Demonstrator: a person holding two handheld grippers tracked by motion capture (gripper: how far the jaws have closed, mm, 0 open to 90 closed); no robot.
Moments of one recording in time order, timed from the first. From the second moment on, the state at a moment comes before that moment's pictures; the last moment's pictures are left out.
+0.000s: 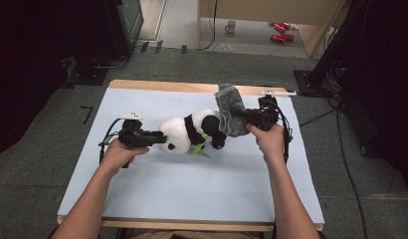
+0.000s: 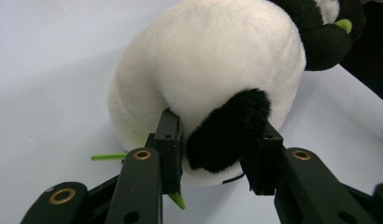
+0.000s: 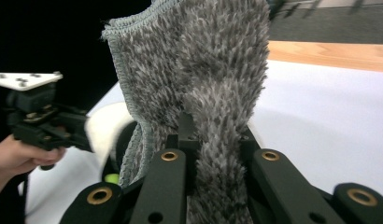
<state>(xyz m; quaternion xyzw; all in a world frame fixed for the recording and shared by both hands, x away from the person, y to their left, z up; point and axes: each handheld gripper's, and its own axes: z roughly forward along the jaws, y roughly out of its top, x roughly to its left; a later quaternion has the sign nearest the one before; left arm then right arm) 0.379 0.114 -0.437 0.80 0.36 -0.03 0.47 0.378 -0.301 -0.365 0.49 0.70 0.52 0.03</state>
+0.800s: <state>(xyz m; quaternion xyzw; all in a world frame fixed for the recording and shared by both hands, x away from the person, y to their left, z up) 0.379 0.112 -0.438 0.80 0.36 -0.03 0.47 0.390 -0.288 -0.416 0.51 0.70 0.50 -0.02</state>
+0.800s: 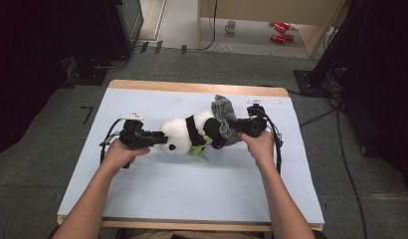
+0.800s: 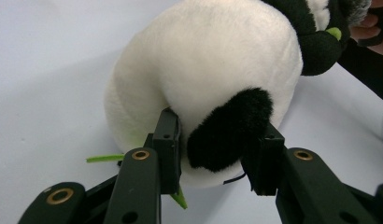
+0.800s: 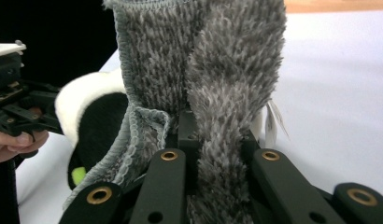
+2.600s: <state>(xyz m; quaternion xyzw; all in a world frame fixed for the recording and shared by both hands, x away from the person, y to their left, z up) 0.369 0.105 -0.411 0.79 0.35 -0.17 0.47 0.336 -0.272 -0.310 0.43 0.74 0.52 0.04</state>
